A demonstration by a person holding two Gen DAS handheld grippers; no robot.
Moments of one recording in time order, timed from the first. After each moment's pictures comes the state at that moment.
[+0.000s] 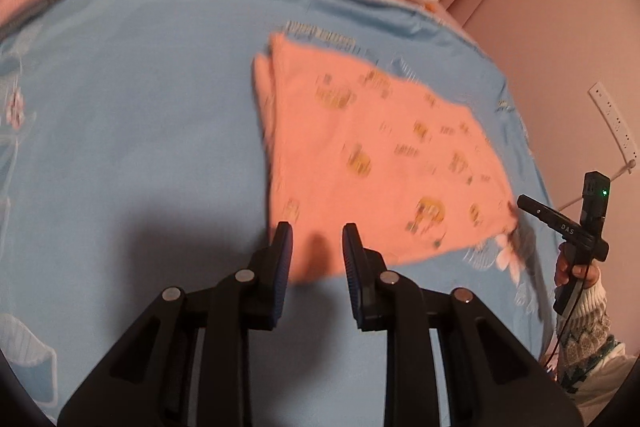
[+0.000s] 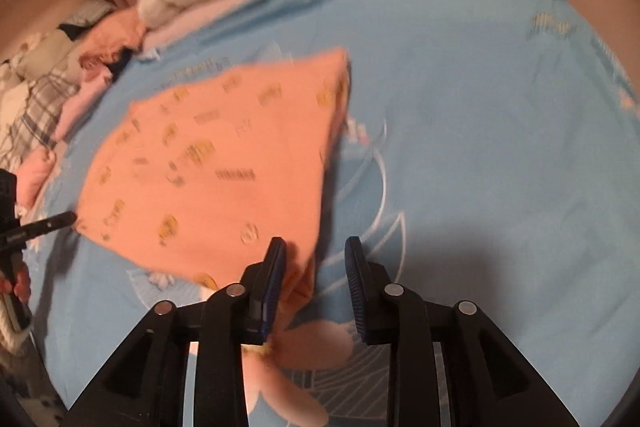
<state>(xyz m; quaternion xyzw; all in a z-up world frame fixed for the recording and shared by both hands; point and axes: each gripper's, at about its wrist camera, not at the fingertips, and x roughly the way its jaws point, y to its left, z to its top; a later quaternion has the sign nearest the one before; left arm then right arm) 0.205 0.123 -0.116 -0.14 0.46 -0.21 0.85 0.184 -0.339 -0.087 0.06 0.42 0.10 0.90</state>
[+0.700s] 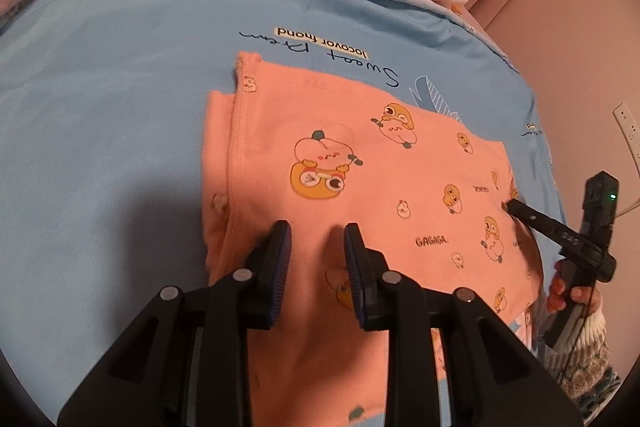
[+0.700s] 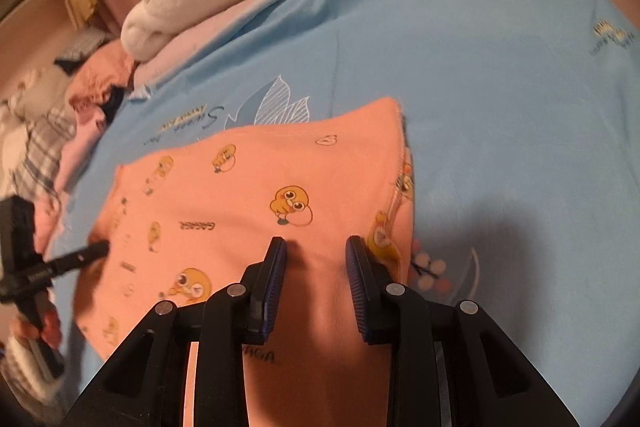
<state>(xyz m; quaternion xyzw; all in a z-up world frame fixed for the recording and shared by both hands) 0.281 0.092 -0.135 -0.15 0.49 -0.18 0.84 0.265 -0.324 -0.109 0.13 0.44 0.11 0.88</state>
